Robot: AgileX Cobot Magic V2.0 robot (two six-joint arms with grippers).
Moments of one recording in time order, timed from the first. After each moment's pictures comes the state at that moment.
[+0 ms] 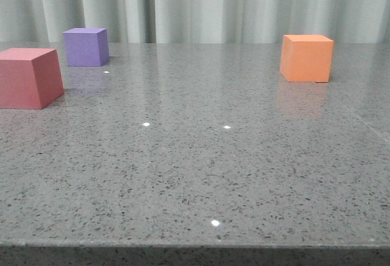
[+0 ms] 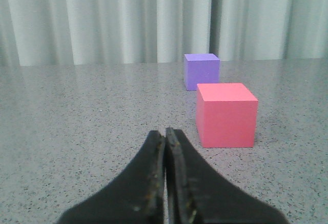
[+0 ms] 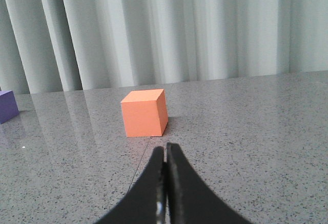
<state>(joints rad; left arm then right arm) -0.11 0.00 0.00 0.09 0.06 -0.11 0.11 -0.01 0.03 -0.05 -0.06 0.18</state>
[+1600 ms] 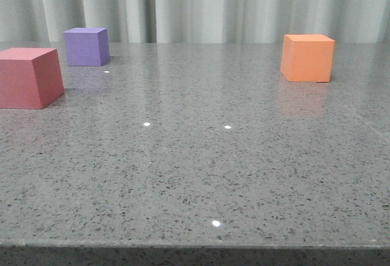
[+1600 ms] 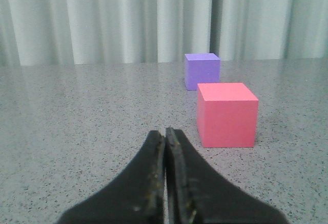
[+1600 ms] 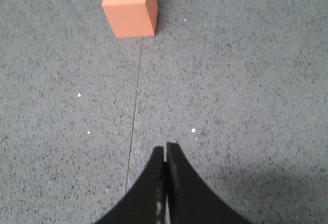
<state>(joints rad) -0.11 0.00 0.00 0.09 0.06 -0.11 0.11 0.64 -0.77 0.02 0.83 0.18</state>
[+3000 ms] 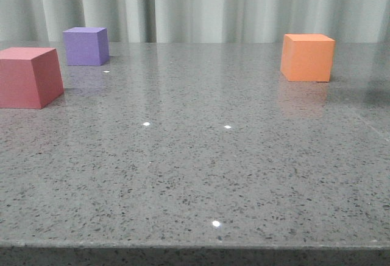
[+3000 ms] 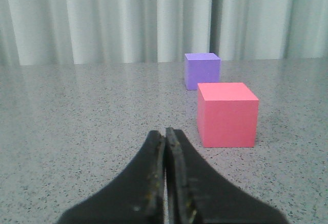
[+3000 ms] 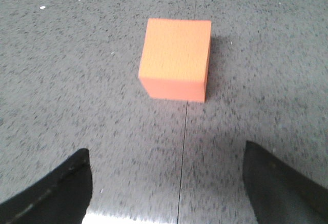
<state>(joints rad) -0.11 0.00 0.00 0.09 0.06 -0.11 0.21 1.41 -1.29 0.03 0.76 0.18</state>
